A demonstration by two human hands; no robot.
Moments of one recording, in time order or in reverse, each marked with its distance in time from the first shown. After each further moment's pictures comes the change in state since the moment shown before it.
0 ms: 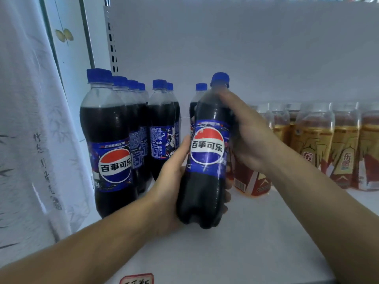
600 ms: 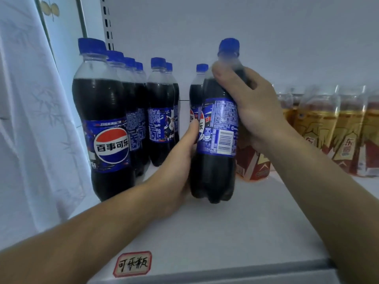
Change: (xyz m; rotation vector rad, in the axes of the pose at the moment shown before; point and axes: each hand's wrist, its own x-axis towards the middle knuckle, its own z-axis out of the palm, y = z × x) left_hand 0.015 0.001 0.012 0.056 0.143 0.110; right_hand 0.002 -0.002 -0.001 -0.197 0.162 -0.204
